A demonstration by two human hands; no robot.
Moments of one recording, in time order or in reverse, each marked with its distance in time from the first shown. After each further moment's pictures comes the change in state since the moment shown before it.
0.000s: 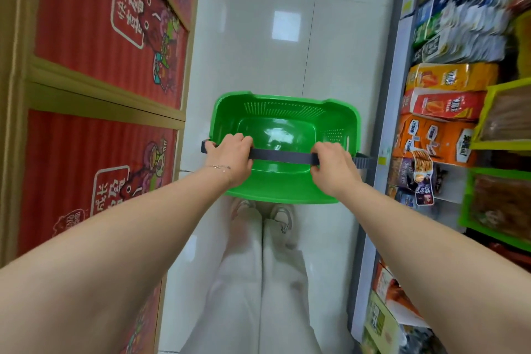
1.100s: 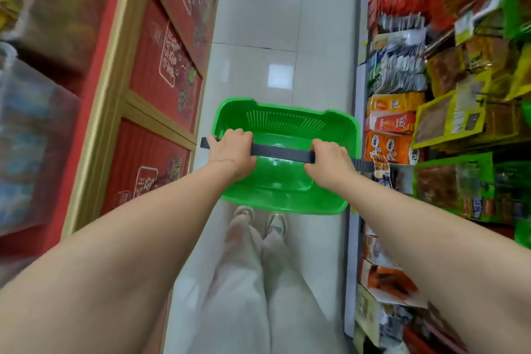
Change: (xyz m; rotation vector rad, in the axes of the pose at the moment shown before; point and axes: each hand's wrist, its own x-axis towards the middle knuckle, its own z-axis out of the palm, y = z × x) left_hand -0.149 0.056 -0.109 0.038 0.186 -0.034; right_hand -0.145 -0.048 -0.121 -0.012 0.121 0.049
